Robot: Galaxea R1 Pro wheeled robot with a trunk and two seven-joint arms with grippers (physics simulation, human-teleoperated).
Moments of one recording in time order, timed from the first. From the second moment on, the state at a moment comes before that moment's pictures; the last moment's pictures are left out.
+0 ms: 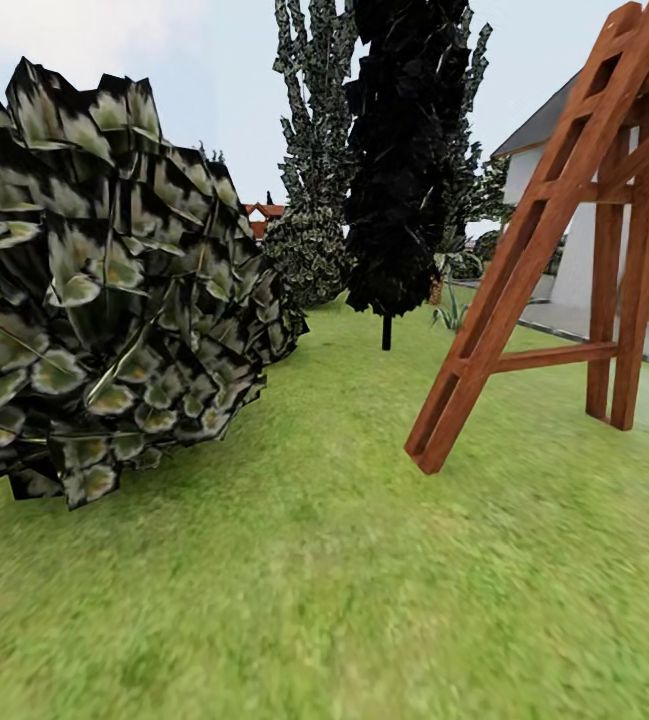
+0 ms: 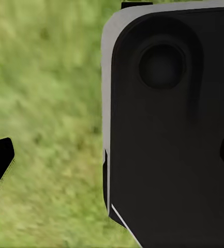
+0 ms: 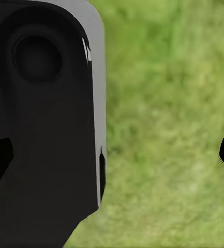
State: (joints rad) left arm 0.01 0.06 0.01 -0.04 0.00 0.01 0.00; right arm -0.06 -0.09 0.01 0.07 0.00 0.00 -0.01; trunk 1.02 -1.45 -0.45
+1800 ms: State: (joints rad) left arm 0.01 0.06 0.01 -0.04 0.00 0.01 0.00; right arm -0.06 -0.09 0.01 0.07 -0.01 0.00 -0.01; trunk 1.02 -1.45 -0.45
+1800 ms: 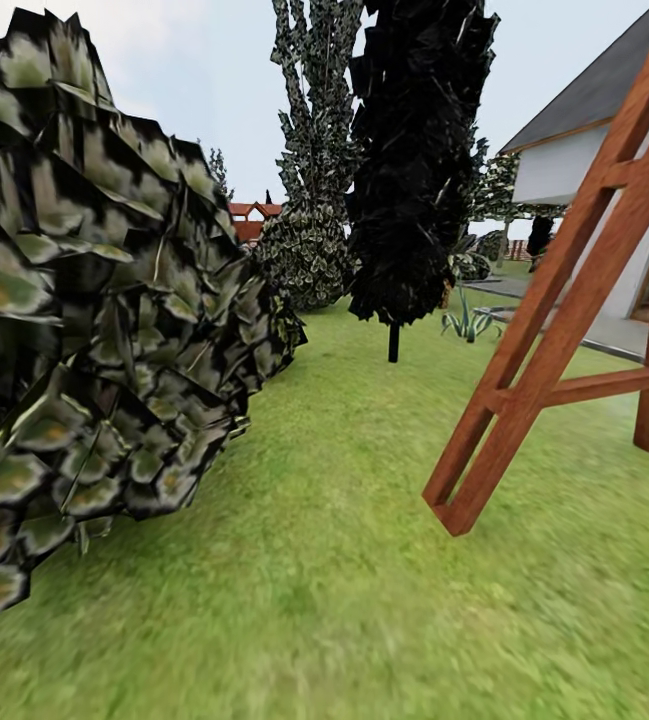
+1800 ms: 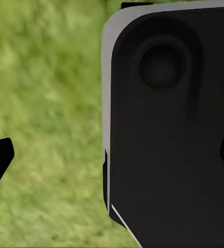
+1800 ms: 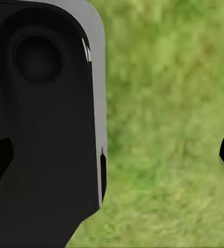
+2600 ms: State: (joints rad) left arm 0.01 0.06 0.01 -0.04 0.00 0.01 0.00; right arm -0.06 -0.09 0.01 0.07 -0.01 0.00 -0.01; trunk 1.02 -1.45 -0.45
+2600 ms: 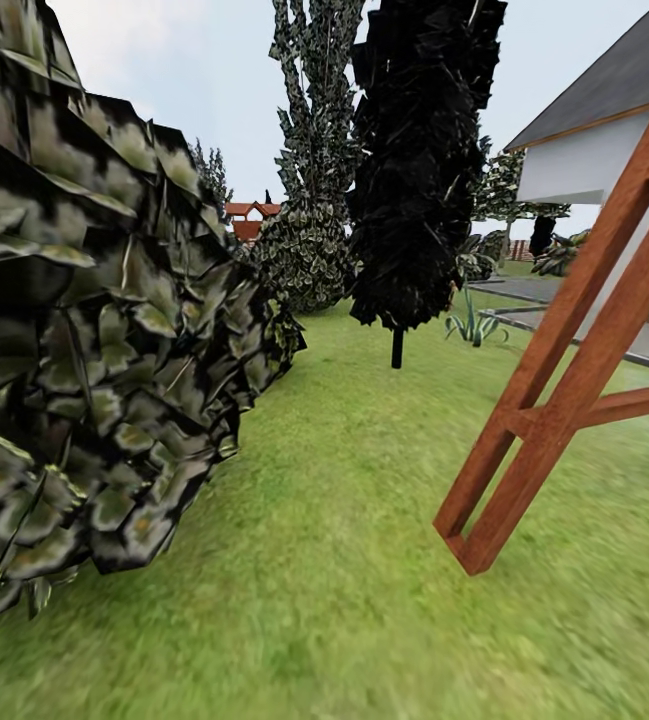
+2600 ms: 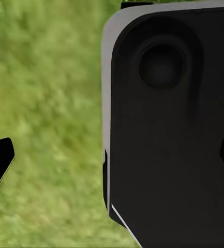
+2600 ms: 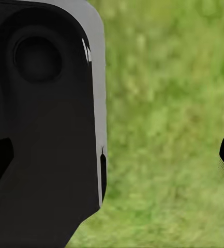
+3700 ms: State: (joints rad) left arm 0.01 0.06 0.01 -0.04 0.00 0.01 0.00; right arm -0.06 -0.09 0.01 0.07 -0.01 0.00 -0.01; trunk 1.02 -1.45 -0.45
